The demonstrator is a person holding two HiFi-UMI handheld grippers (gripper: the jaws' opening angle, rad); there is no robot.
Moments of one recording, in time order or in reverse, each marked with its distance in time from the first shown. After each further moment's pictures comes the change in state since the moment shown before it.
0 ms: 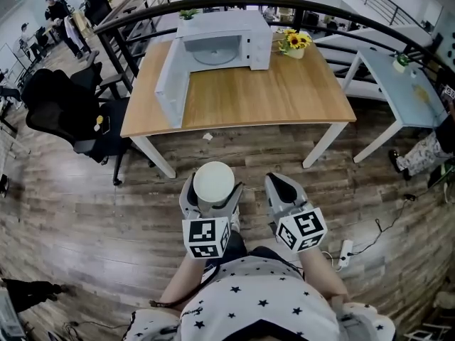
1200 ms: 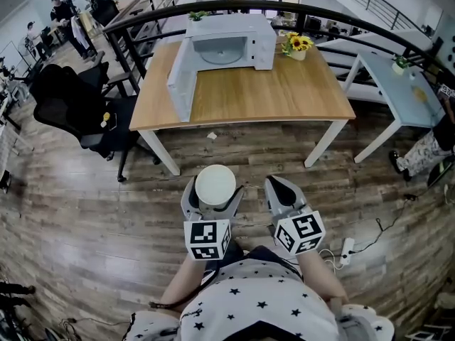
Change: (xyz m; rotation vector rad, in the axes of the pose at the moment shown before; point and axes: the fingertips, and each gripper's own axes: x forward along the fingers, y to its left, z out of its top) left arm -0.062 -0.003 -0.005 0.010 0.000 0.000; right arm -0.037 0.049 -0.003 0.014 0.002 -0.015
